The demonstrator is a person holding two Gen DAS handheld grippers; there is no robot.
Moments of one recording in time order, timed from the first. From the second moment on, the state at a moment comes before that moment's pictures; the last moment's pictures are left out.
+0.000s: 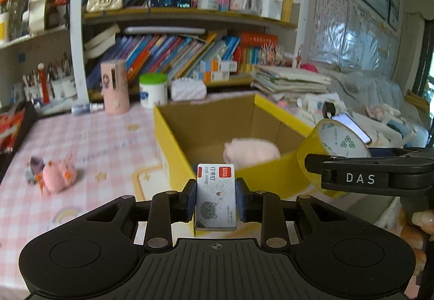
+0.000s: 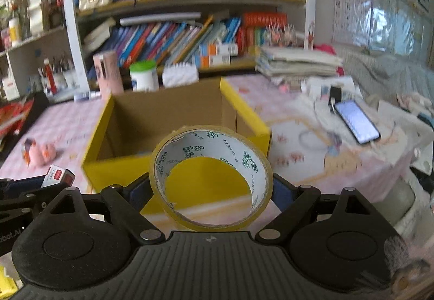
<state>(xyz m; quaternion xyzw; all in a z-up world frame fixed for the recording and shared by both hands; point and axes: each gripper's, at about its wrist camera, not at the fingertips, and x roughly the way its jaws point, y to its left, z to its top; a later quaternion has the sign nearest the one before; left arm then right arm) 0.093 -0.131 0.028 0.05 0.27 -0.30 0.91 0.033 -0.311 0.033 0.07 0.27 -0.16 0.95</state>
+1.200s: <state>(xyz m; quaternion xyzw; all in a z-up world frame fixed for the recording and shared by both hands) 0.182 -0.235 -0.011 0.11 0.34 -0.22 0.91 0.233 -0.364 0.013 -0.05 0.36 0.04 0.93</state>
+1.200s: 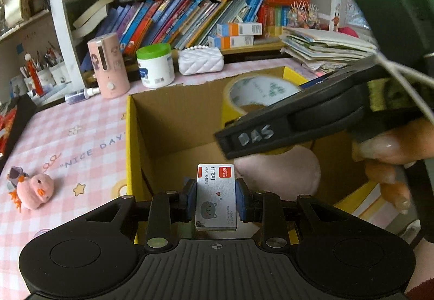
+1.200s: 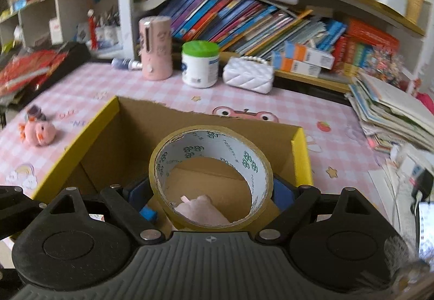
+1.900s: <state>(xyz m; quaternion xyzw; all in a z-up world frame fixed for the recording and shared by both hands) 0.176 -0.231 -0.009 0.10 0.32 -0.22 0.91 0.243 -0.353 0.001 -0.06 0.39 0.07 0.91</state>
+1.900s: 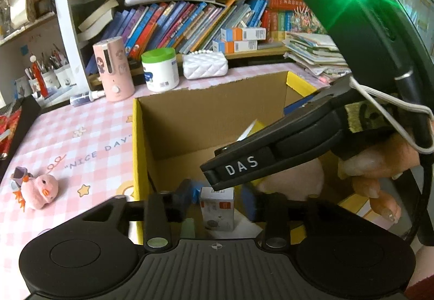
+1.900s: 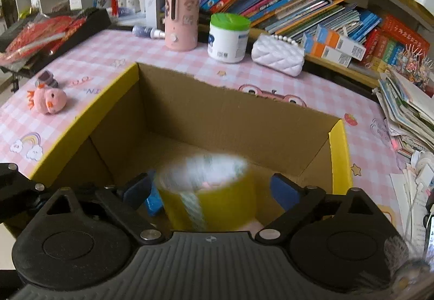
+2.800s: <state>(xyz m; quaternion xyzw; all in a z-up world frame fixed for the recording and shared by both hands) 0.116 -0.179 0.014 0.06 0.26 -0.20 0.94 0.118 -0.364 0.034 0.03 0.26 -0.11 0.96</state>
